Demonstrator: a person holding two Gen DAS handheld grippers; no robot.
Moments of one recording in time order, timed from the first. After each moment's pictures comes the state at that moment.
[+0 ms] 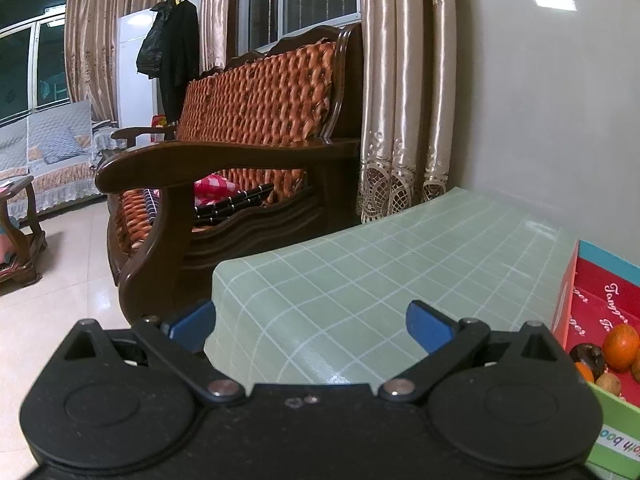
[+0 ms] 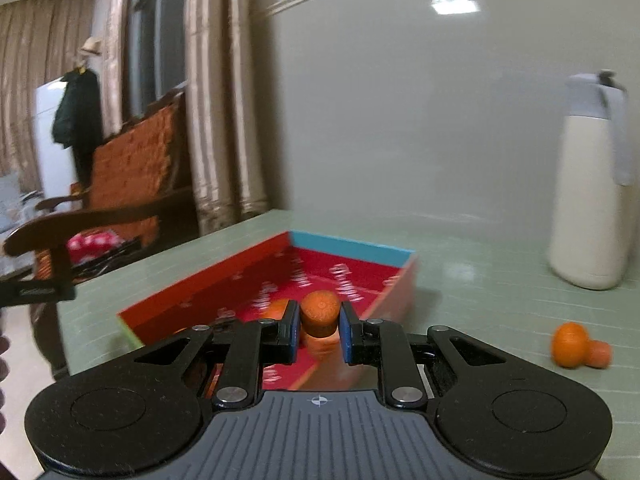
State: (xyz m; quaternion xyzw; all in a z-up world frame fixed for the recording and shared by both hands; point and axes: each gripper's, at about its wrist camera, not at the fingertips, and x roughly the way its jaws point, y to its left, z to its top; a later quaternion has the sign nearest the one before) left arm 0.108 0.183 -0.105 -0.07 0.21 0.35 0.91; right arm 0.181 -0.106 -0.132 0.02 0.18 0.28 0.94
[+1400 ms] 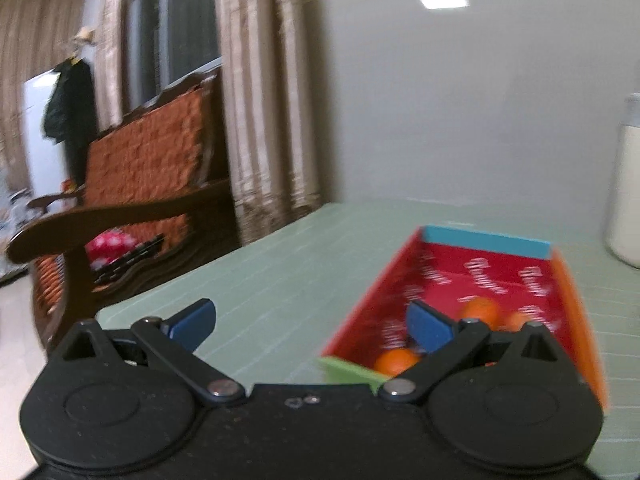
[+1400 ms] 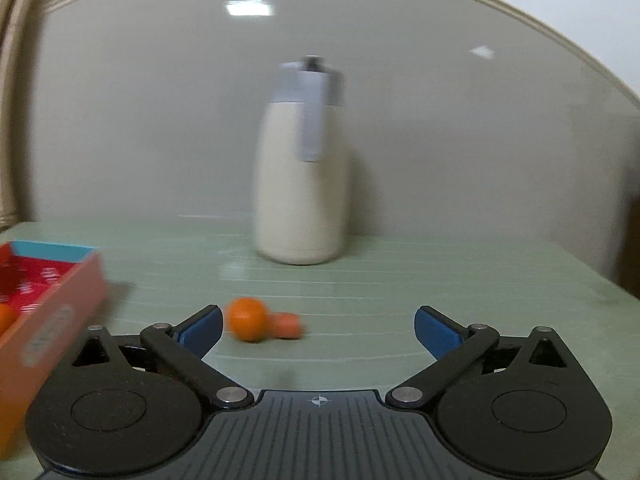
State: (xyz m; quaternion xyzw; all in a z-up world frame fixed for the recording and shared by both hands) left arm 0.137 0.065 -0.104 0.02 0.18 0.20 0.96; right arm 0.171 -0.226 -0.147 0.02 0.18 -0.12 0.98
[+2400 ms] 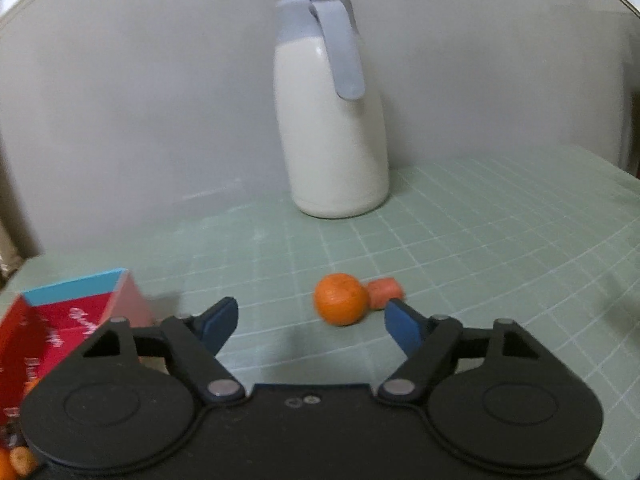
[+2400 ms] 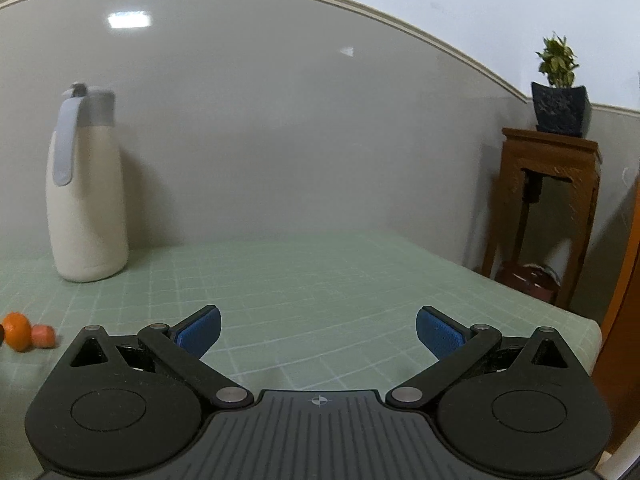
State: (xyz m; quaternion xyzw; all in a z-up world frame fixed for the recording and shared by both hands) left arm 0.237 -0.168 -0.141 0.13 0.25 -0.15 0.95; right arm 0.102 -0.371 -0.144 0.04 0.16 -0.30 0.94
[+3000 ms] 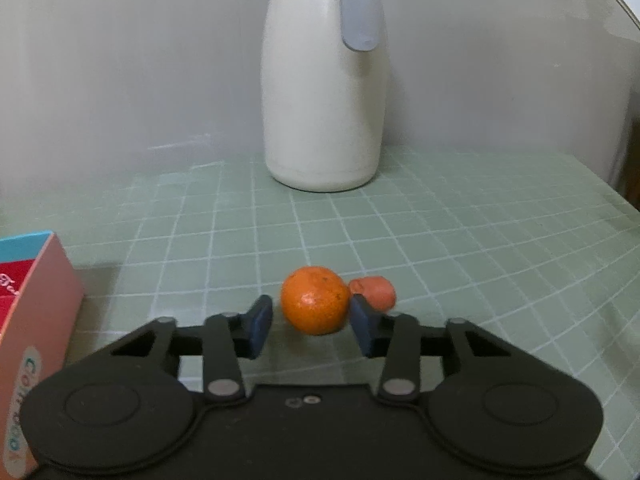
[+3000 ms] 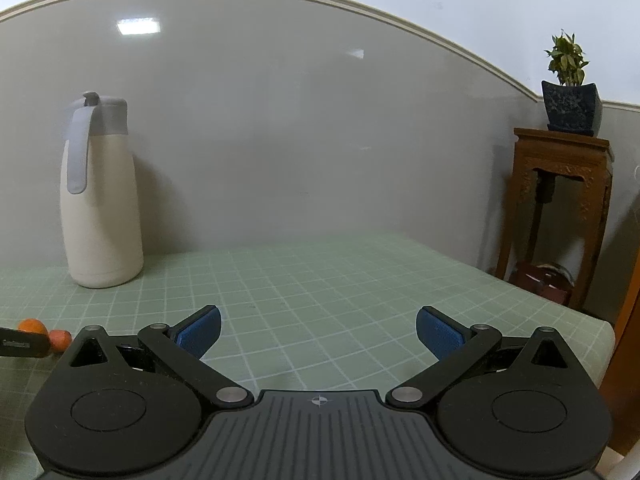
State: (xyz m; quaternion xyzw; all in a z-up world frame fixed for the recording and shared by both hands) left arm 0.285 -0.170 -0.163 0.07 0.31 -0.18 0.93; right arm 0.102 -0.368 -0.137 0.04 0.15 -0.27 0.95
